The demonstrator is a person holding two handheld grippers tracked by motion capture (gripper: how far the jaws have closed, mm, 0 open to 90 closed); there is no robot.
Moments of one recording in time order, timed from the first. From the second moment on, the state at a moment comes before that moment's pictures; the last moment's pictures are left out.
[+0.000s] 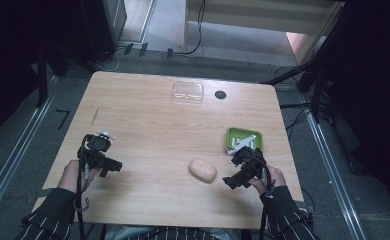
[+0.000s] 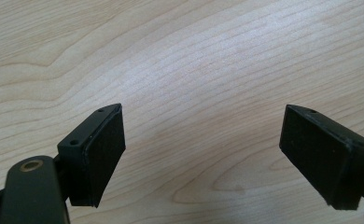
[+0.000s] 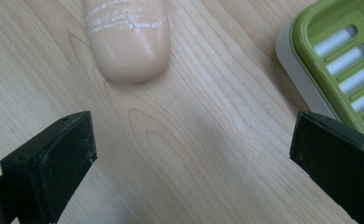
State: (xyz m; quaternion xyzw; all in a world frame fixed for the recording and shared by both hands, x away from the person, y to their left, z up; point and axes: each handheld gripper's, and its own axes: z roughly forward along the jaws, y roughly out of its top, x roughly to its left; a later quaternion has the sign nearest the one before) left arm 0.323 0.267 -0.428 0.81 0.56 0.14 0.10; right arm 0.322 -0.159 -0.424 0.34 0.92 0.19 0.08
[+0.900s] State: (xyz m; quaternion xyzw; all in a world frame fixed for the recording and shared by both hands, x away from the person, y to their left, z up) left arm 0.323 0.266 -0.429 0.81 0.56 0.14 0.10; right arm 0.332 -0.137 -0.418 0.32 0.92 0.19 0.07
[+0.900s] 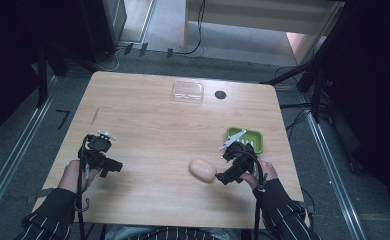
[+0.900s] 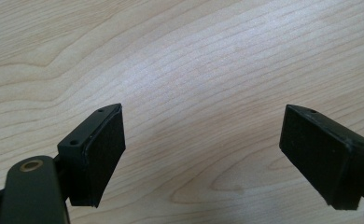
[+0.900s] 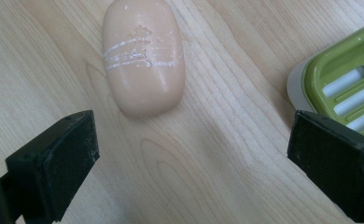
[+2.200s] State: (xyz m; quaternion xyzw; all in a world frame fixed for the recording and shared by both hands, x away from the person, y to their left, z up) left arm 0.323 0.267 -0.429 0.81 0.56 0.13 0.10; right arm 0.353 -0.109 -0.417 0.31 0.93 0.18 0.06
